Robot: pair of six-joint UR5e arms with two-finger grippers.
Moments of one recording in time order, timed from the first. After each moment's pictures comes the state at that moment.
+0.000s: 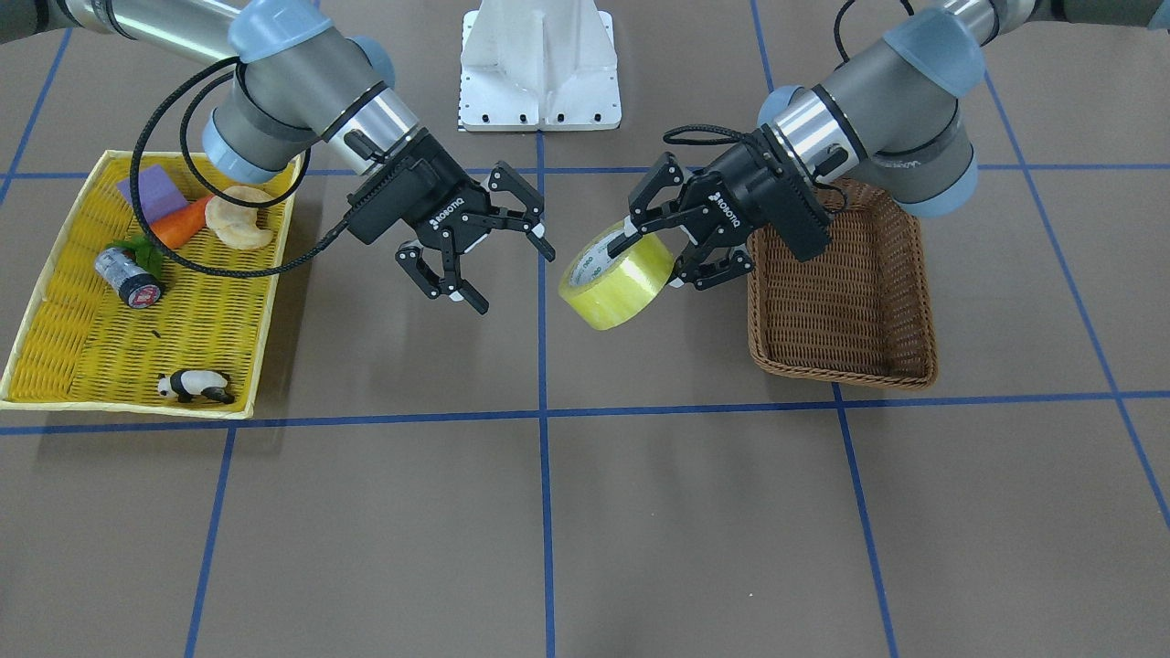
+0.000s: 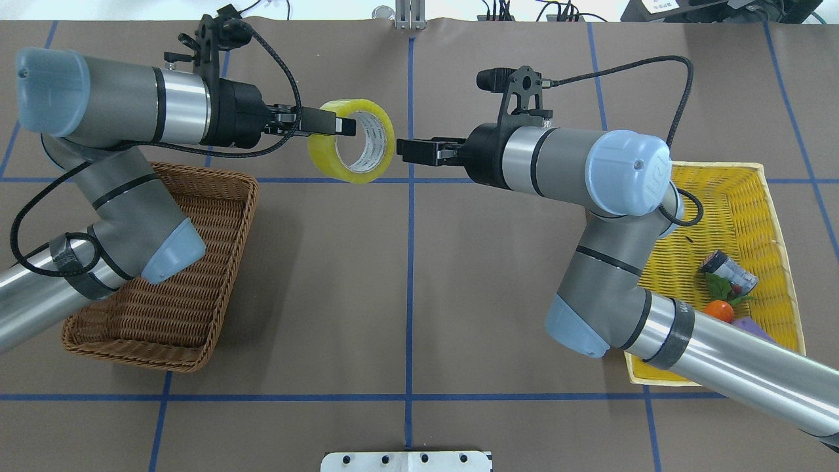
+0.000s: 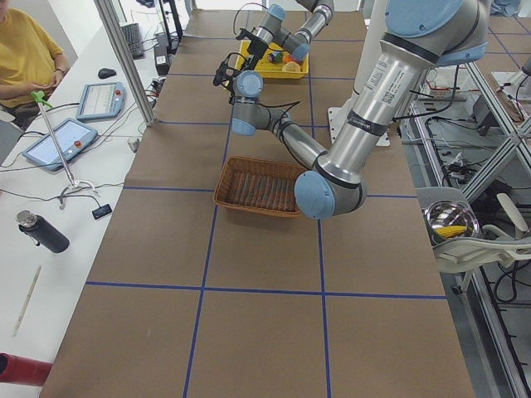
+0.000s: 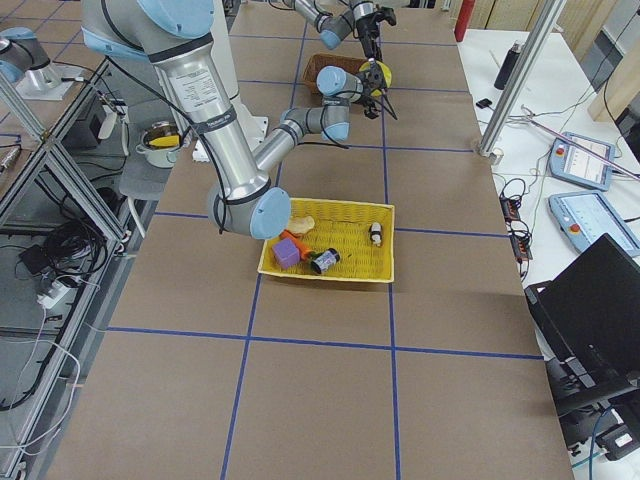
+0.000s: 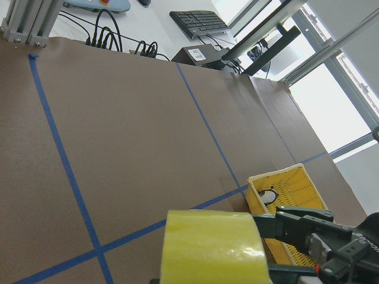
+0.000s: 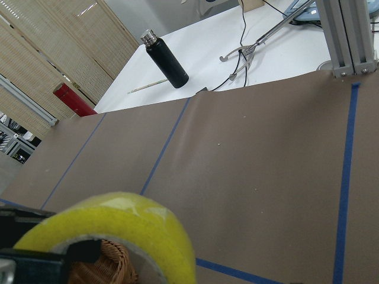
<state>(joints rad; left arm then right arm) -0.80 -2.10 -1.60 -2.74 -2.06 -1.21 0.61 -1.03 1.68 -0.65 1.66 1.16</state>
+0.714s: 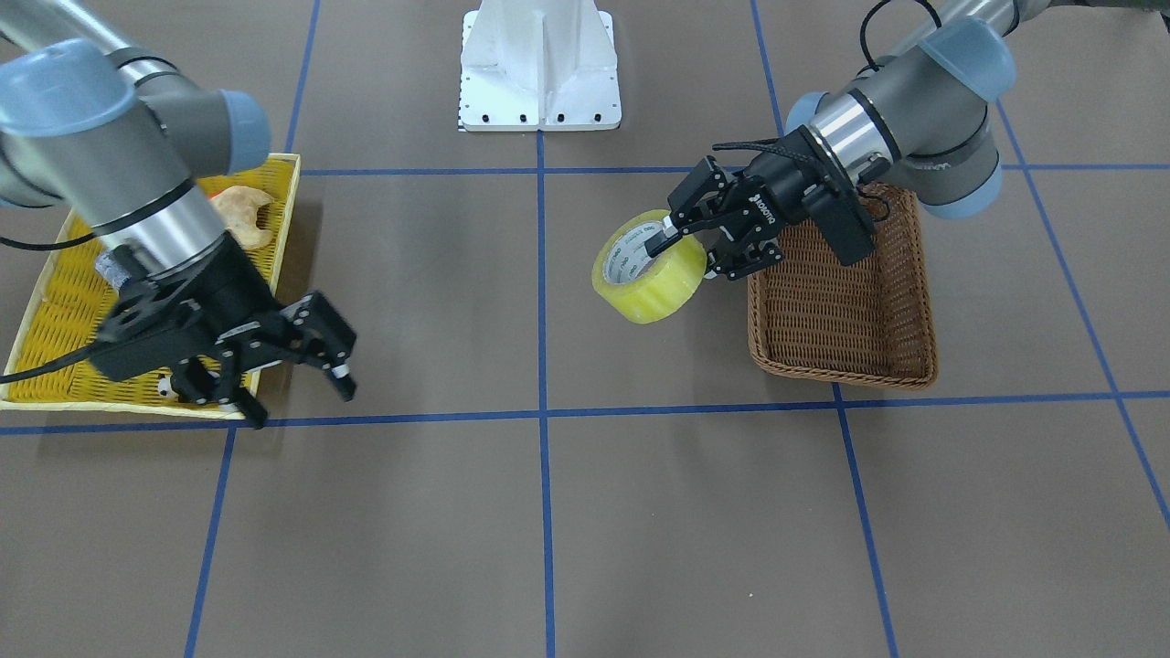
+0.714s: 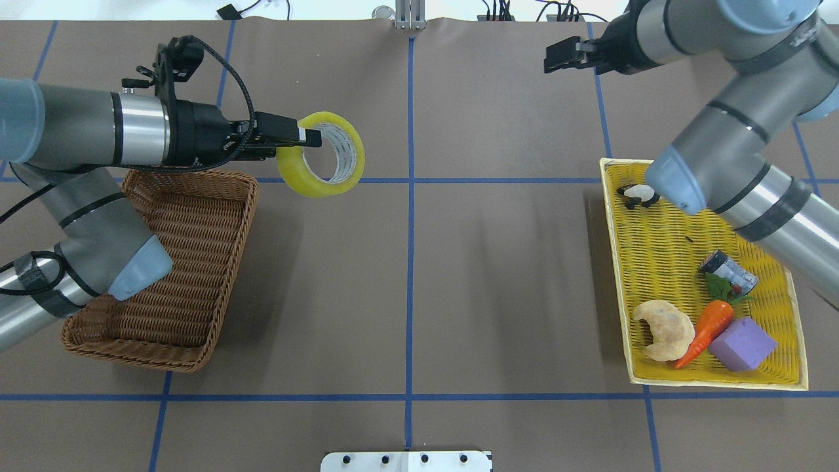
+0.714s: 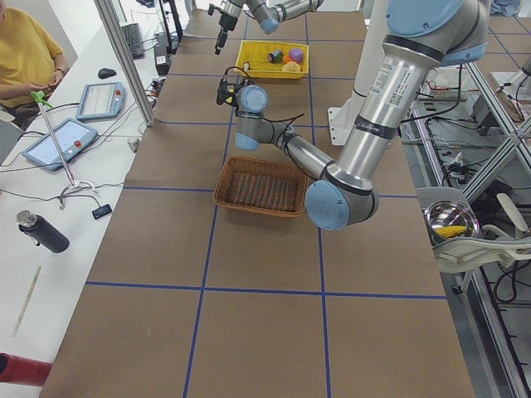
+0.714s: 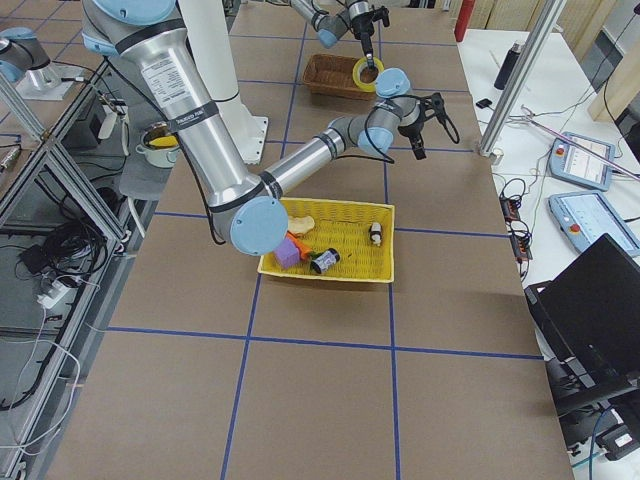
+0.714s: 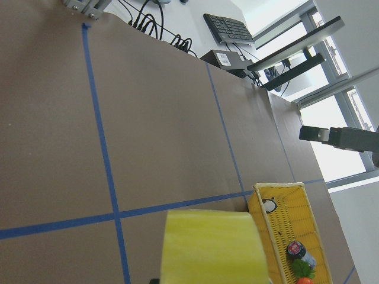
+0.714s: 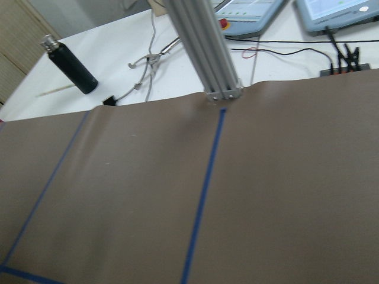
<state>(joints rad) -0.80 -1.97 -1.64 -2.84 -2.06 -1.51 1.03 -1.07 1.62 -1.10 2.06 0.87</state>
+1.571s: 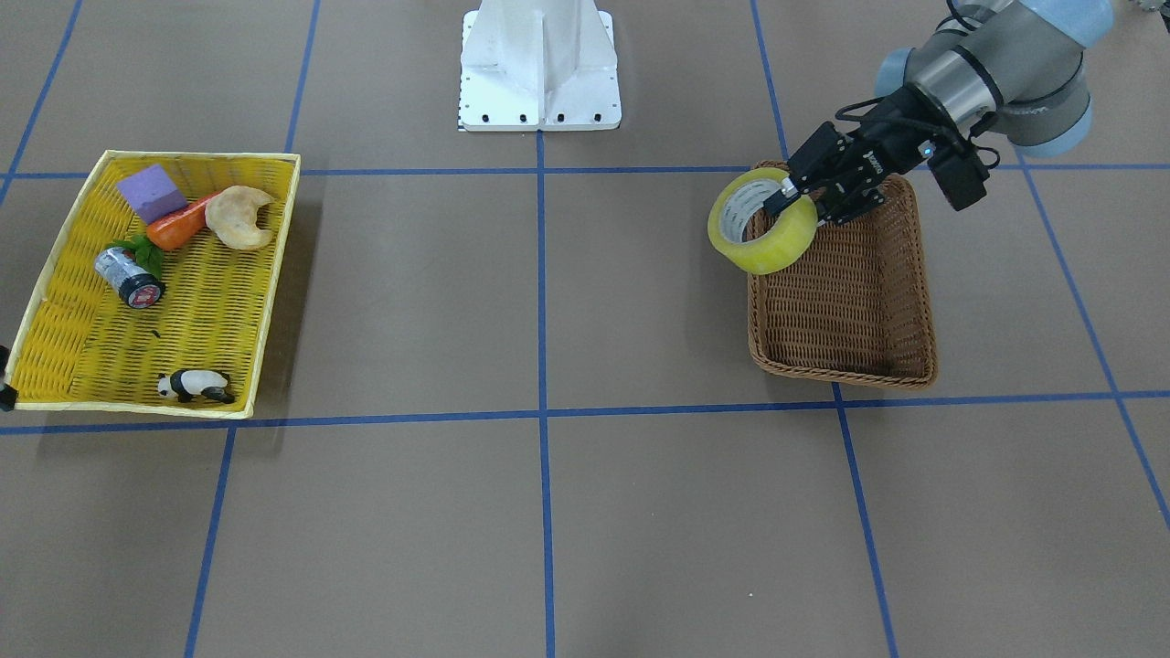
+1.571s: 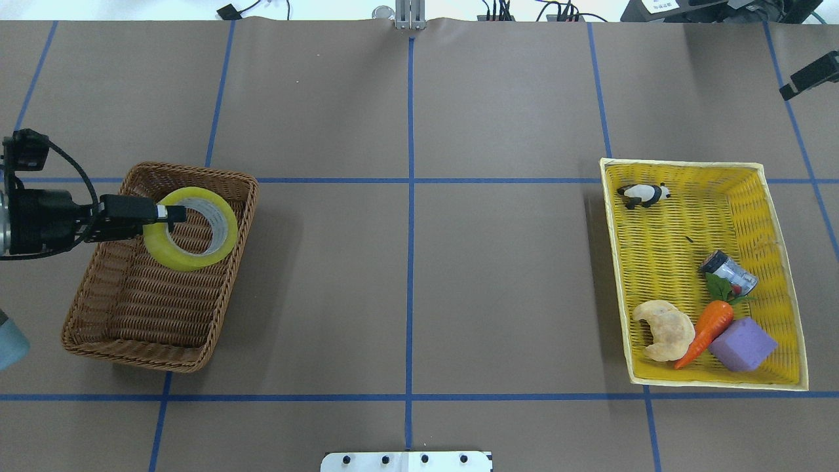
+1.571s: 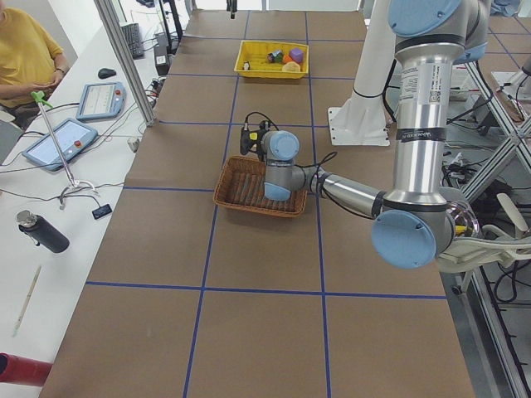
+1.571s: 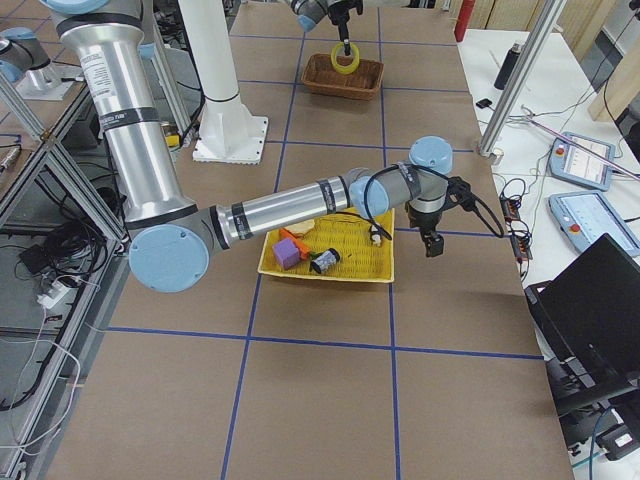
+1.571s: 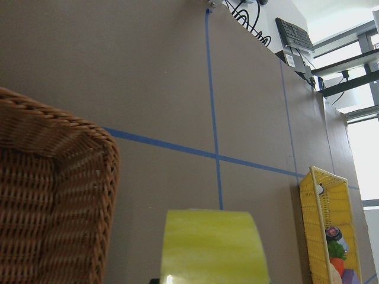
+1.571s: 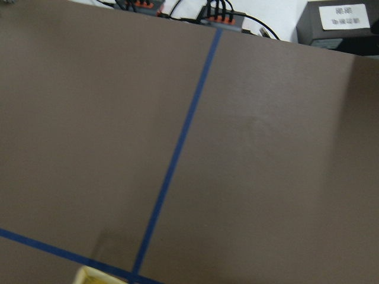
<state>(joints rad) -0.81 -1.55 -1.72 -3.08 -2.07 -1.57 1.39 -1.32 1.60 -1.44 2.32 0.04</state>
